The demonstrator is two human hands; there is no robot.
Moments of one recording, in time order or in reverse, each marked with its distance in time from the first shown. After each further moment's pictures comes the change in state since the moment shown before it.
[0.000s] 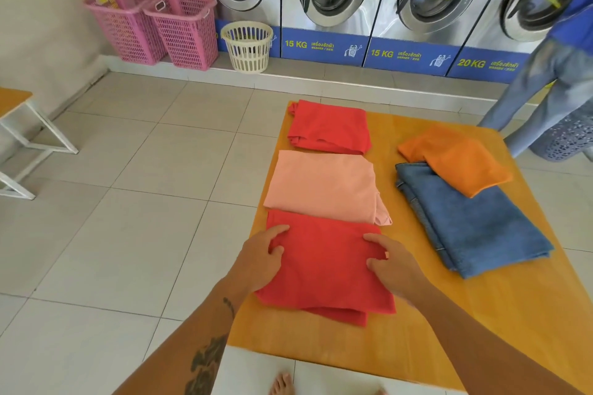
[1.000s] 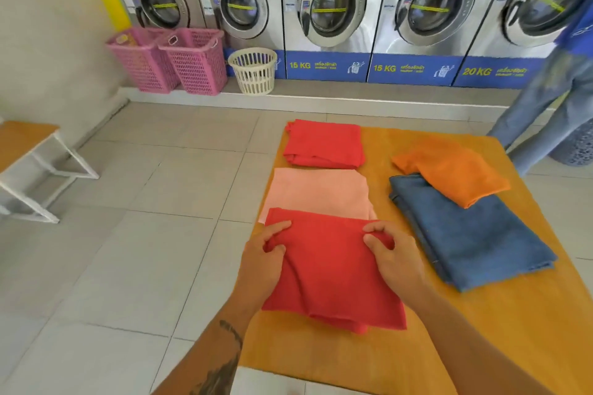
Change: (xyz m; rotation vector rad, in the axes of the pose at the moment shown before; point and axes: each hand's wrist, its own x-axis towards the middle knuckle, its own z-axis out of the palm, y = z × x) left_hand -0.015 0.066 0.009 -0.383 0.264 -0.012; right_hand -0.001 -0.022 -0.030 0.342 0.245 -0.248
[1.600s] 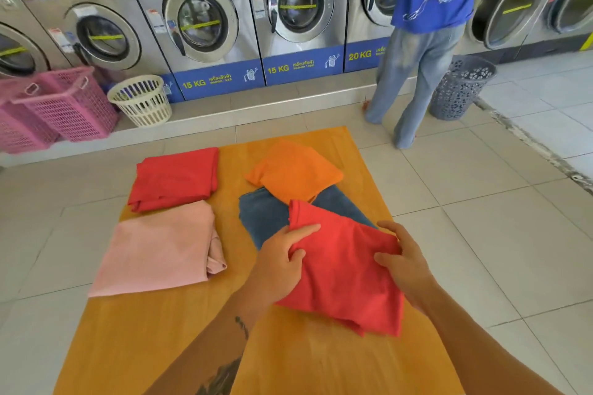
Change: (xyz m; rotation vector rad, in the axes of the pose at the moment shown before) left_hand -0.015 0.119 0.315 0.339 -0.510 0.419; right_hand 0.011 0.137 -0.296 0.229 0.207 0.325
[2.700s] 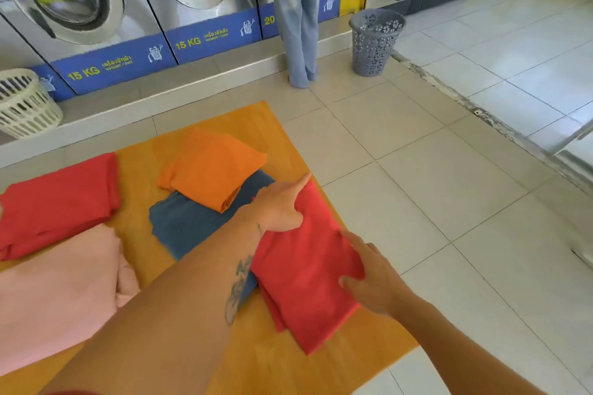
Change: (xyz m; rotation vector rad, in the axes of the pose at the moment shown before) left_hand 0.151 0.033 0.095 0.635 -0.652 0.072; right_hand -0.031 0.053 -0.048 -0.531 -0.117 0.072
